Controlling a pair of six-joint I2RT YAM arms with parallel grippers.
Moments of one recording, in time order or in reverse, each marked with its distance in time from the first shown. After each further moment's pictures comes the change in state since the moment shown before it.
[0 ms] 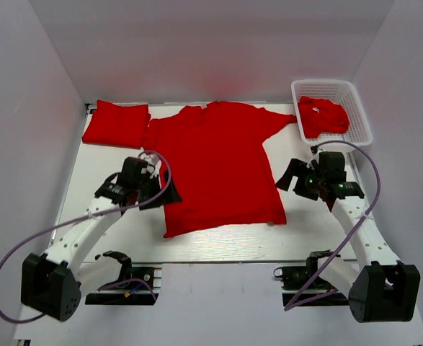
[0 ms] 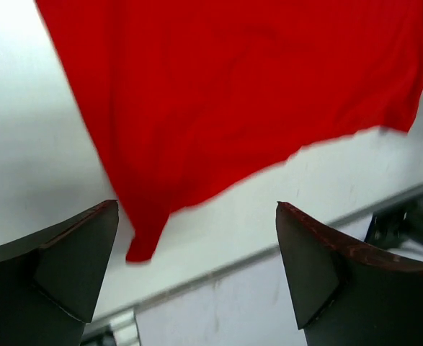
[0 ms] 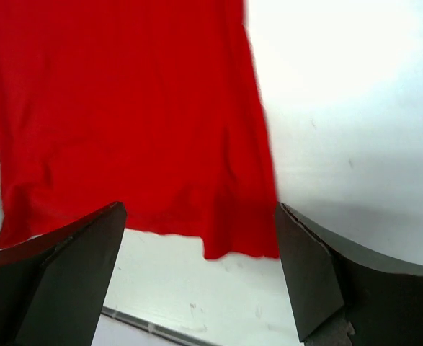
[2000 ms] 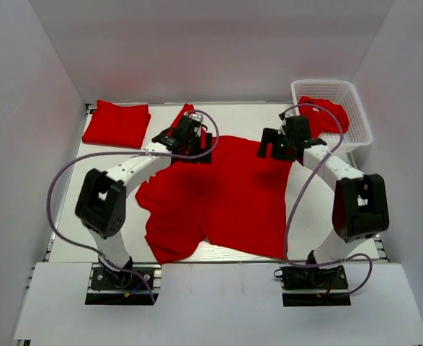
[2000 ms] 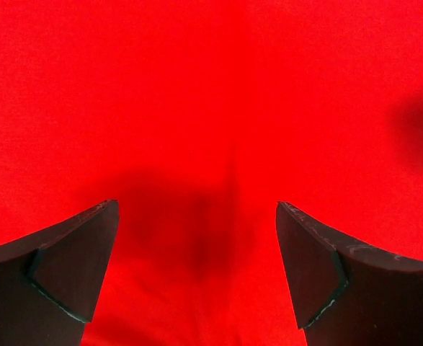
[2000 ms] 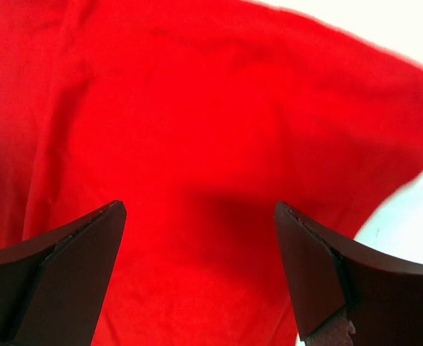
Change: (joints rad) left arm -0.218 0.712 0.631 0.177 -0.354 0.145; right arm 0.159 0.663 0.457 0.263 0.118 -0.104
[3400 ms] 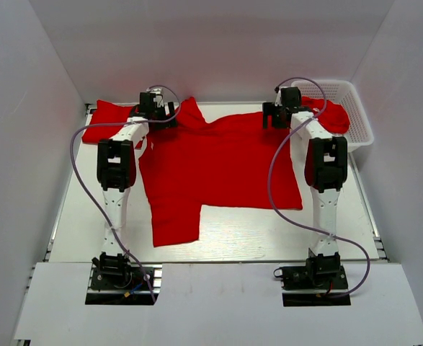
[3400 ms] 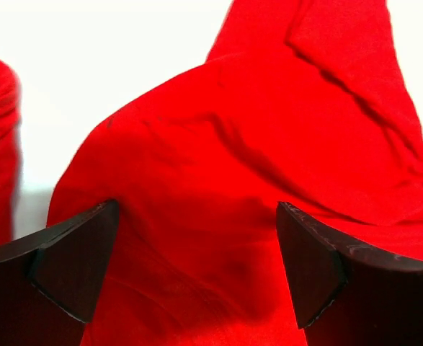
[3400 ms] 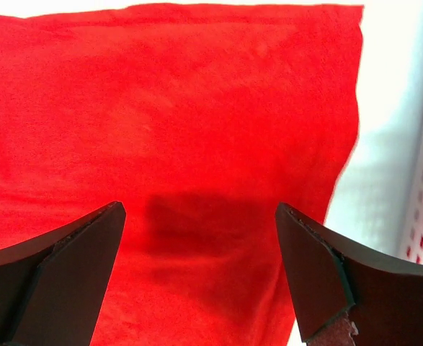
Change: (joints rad) left arm 0.455 0.726 0.652 0.198 0.202 0.165; right arm -0.093 0.672 0.777 -0.108 0.149 -0.206
